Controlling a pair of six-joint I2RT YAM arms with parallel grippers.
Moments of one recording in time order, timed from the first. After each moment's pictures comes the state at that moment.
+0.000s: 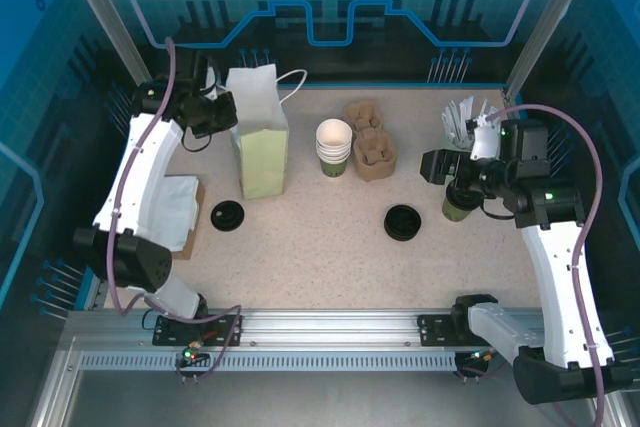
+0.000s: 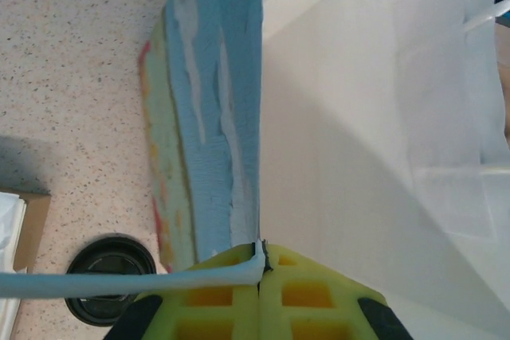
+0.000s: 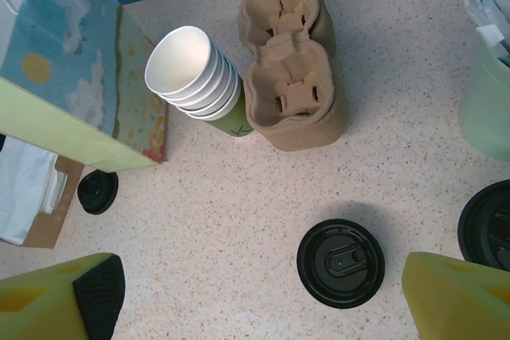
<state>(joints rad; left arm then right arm) -0.11 1.57 1.81 -1.16 0.11 -0.44 0.06 0.99 1.32 -1.06 -0.37 0.24</state>
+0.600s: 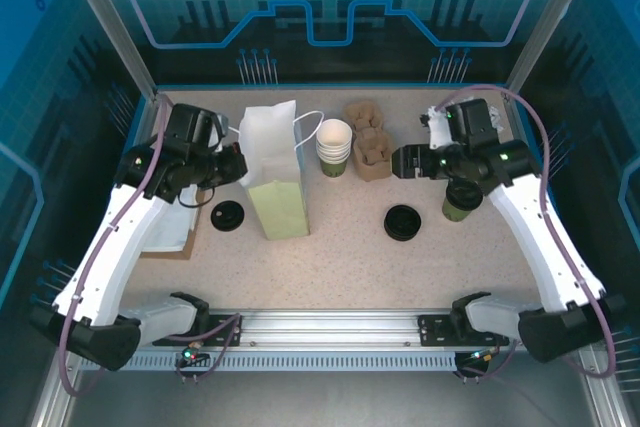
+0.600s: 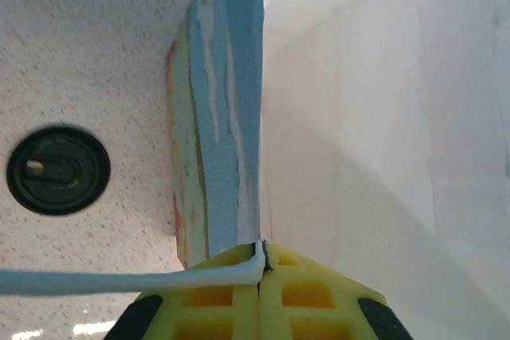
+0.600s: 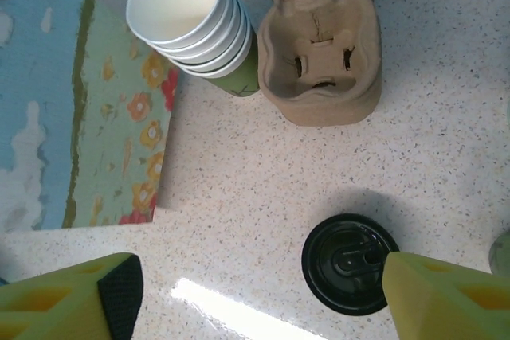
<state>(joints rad) -0.30 1.17 1.42 -1.14 0.13 -0.59 0.30 1.25 1.41 -1.06 -0.22 0.24</state>
